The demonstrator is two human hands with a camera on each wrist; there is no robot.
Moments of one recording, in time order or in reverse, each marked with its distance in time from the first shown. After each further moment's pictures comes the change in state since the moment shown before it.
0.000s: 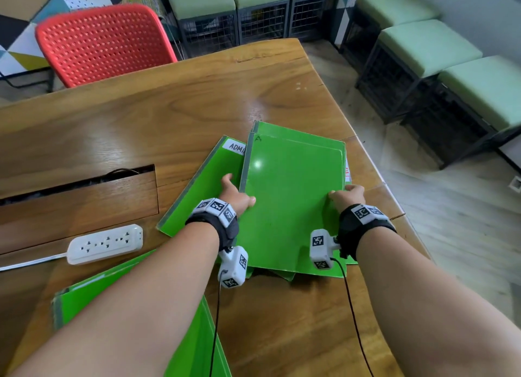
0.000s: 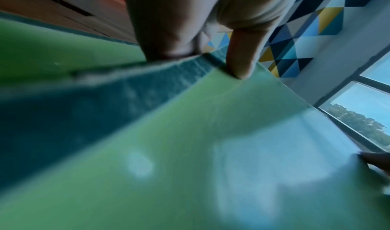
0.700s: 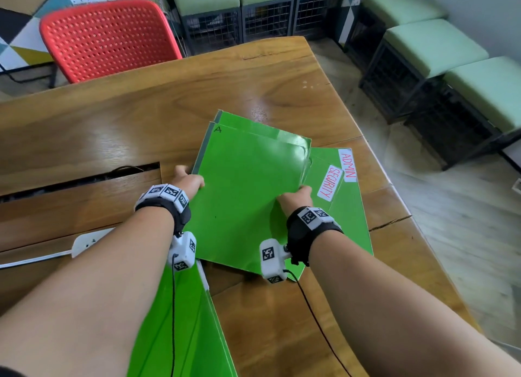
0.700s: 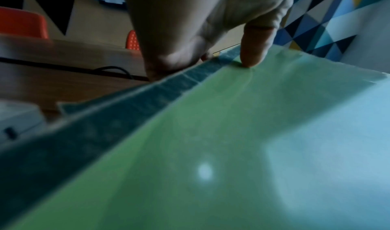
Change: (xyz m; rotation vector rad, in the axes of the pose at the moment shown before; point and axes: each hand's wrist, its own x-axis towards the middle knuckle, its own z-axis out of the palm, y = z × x) left_hand 0.047 -0.036 -0.098 0.069 0.180 -0.116; right_hand -0.064 -0.032 0.101 0.053 -0.166 -0.032
